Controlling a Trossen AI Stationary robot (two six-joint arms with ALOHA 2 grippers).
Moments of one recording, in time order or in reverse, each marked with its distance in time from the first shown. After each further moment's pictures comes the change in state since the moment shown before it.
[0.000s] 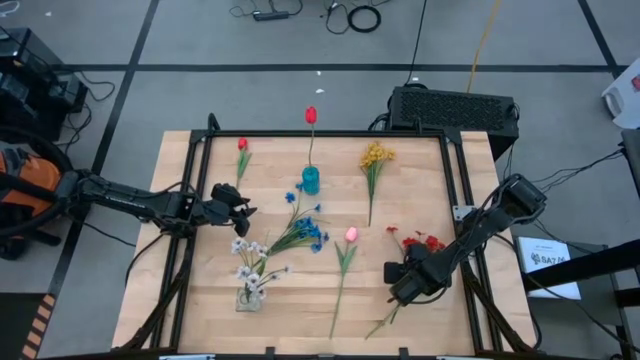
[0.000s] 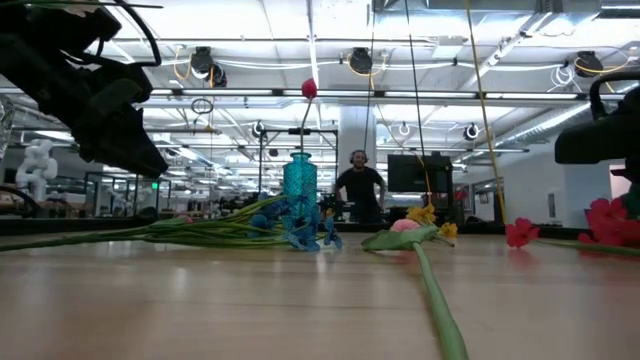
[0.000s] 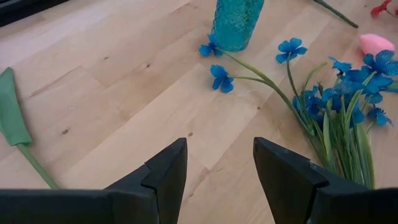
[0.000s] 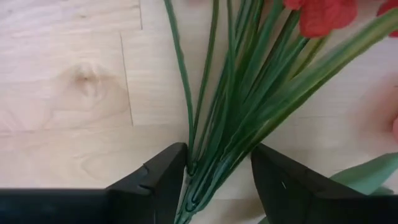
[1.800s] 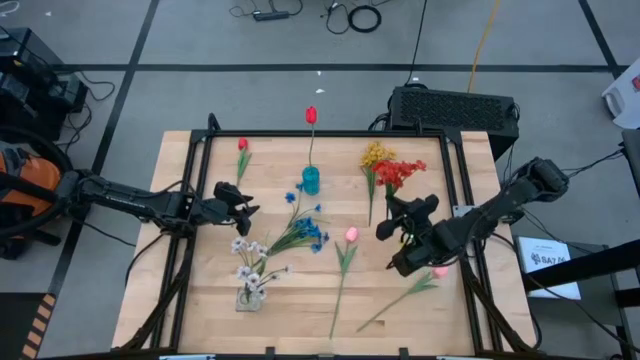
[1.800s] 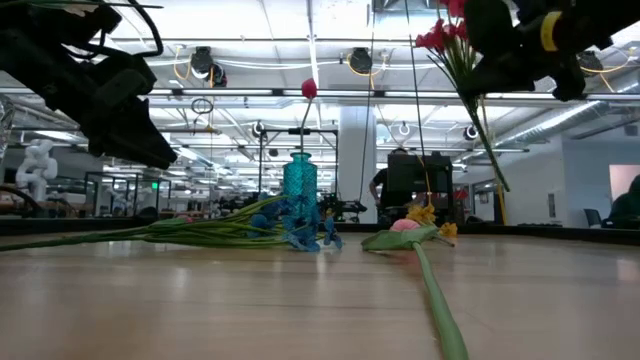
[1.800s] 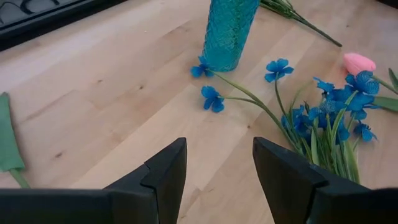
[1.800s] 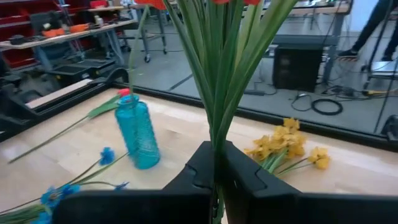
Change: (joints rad) left arm 0.000 0.000 0.000 0.078 -0.021 0.055; right arm -0.154 -0.327 -0.042 0.073 1.268 -0.861
